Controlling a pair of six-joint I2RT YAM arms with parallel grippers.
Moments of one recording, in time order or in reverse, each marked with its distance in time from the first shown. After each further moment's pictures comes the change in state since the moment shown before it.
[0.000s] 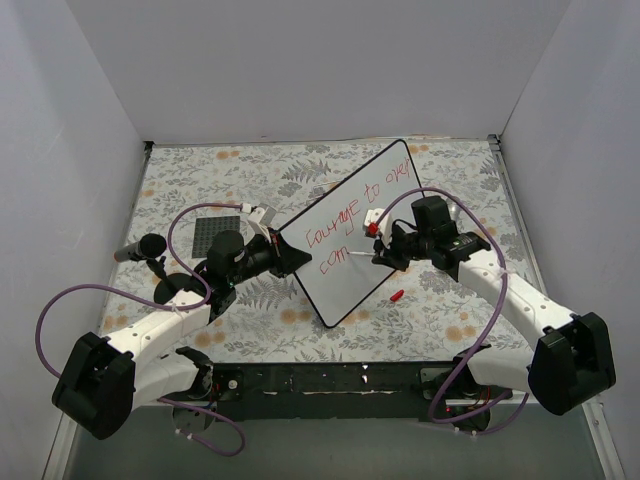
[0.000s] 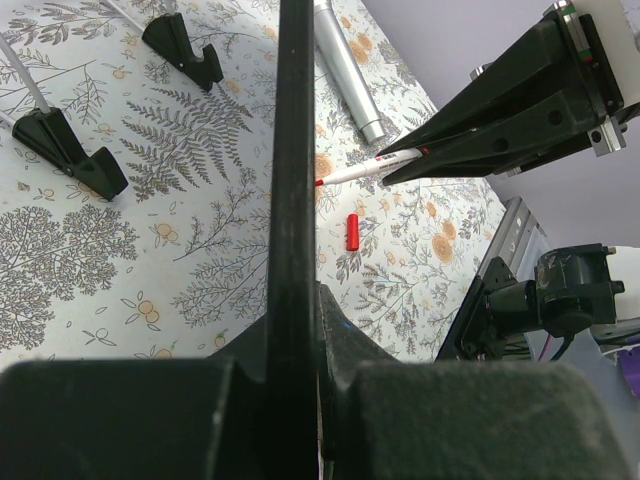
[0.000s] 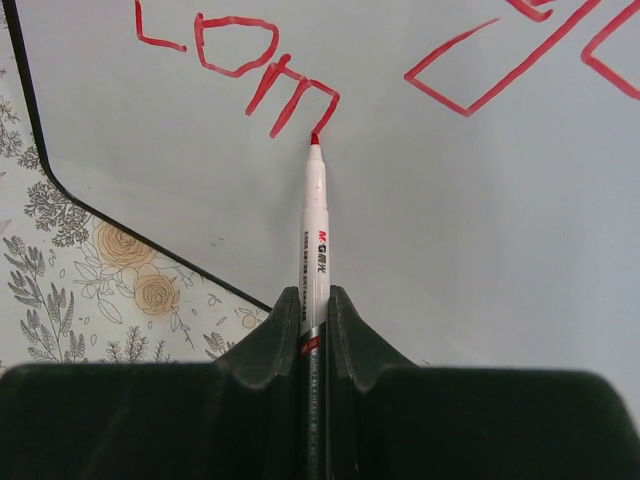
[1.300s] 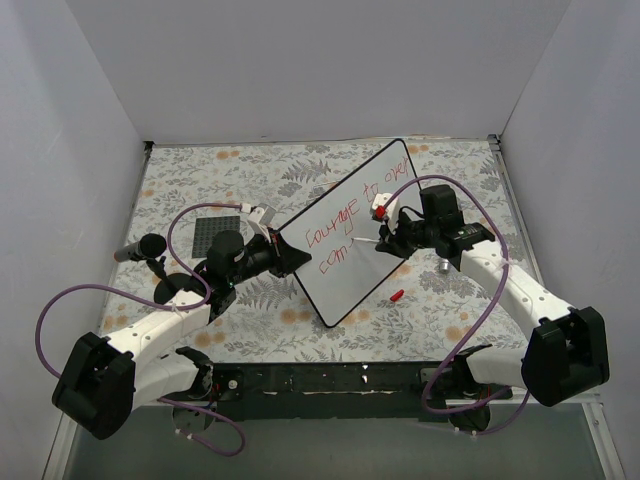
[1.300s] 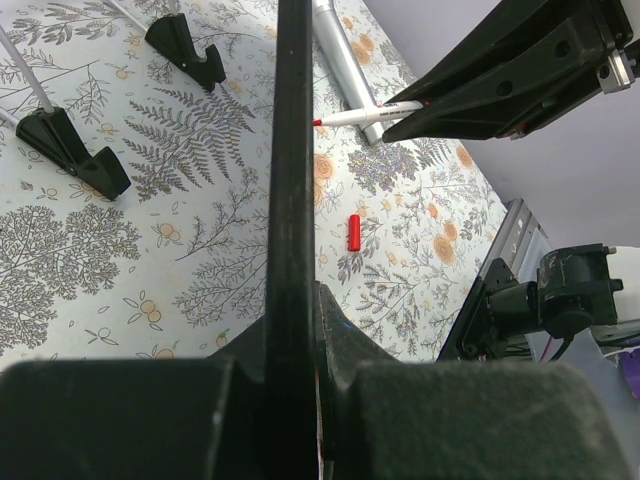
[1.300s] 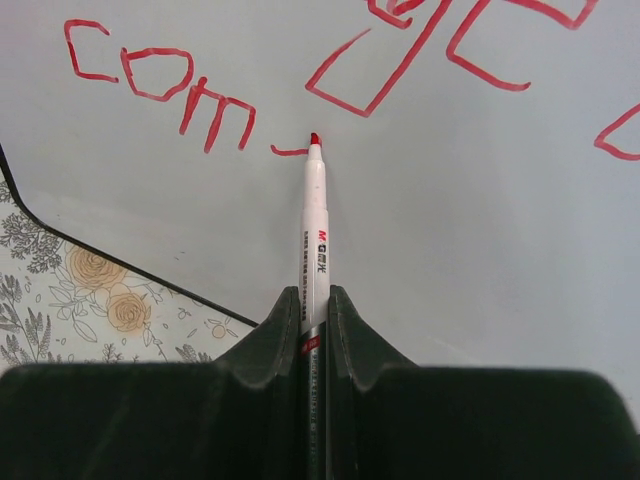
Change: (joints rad) left arm 0.002 0.000 0.000 -0.002 -0.002 0.000; right arm -0.069 0.042 0.060 0.016 -0.026 0.034
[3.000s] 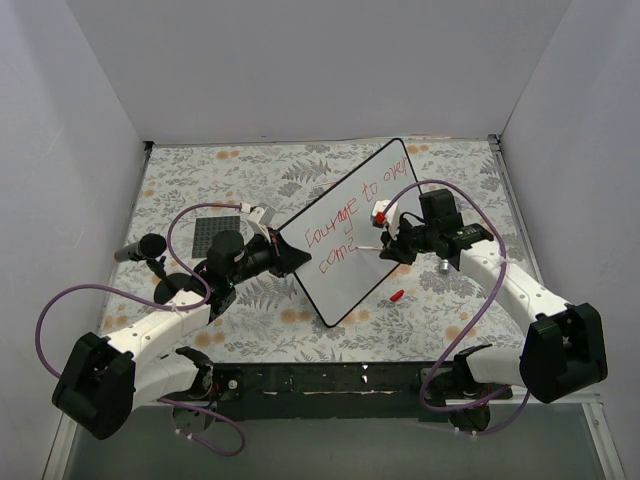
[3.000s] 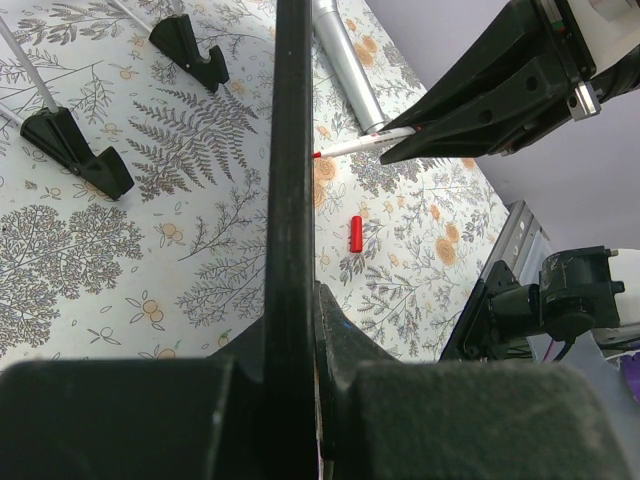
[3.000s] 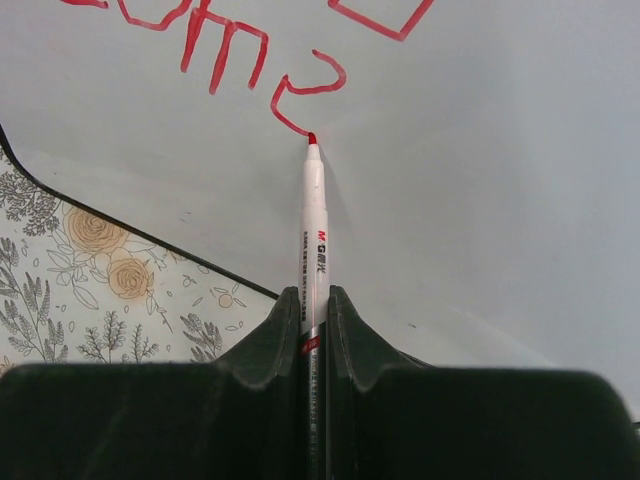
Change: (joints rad) left arm 0.000 0.000 0.000 -0.002 -0.006 0.000; right arm -0.019 0.017 -0.023 -0.058 -0.004 -0.051
